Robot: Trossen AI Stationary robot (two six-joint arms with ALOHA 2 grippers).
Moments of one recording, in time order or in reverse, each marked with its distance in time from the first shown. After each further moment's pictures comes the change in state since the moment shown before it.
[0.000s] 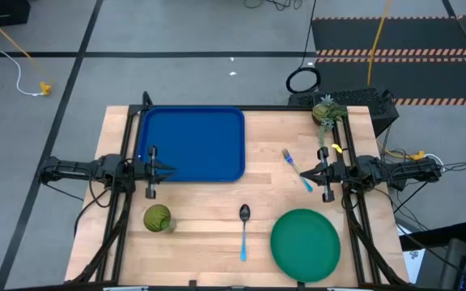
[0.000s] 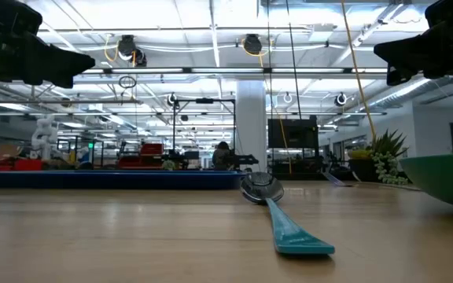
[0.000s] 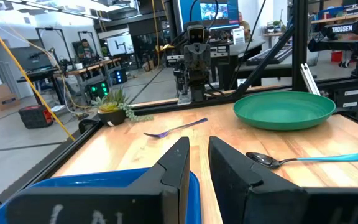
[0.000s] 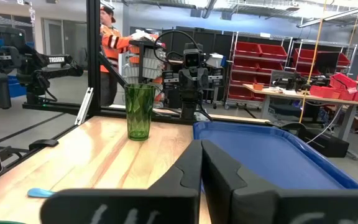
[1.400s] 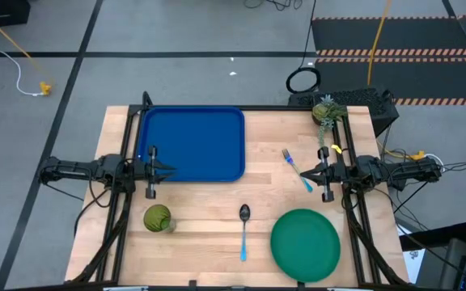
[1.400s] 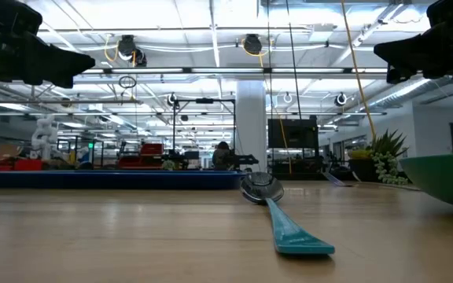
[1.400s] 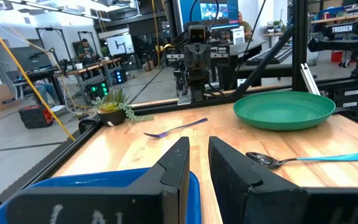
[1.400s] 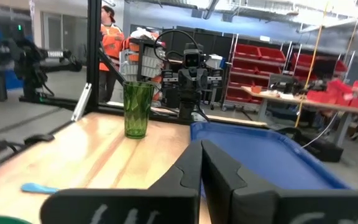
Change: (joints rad) left arm 0.000 0.000 0.000 0.000 0.000 0.000; right arm 0.000 0.000 0.000 0.000 0.000 -0.075
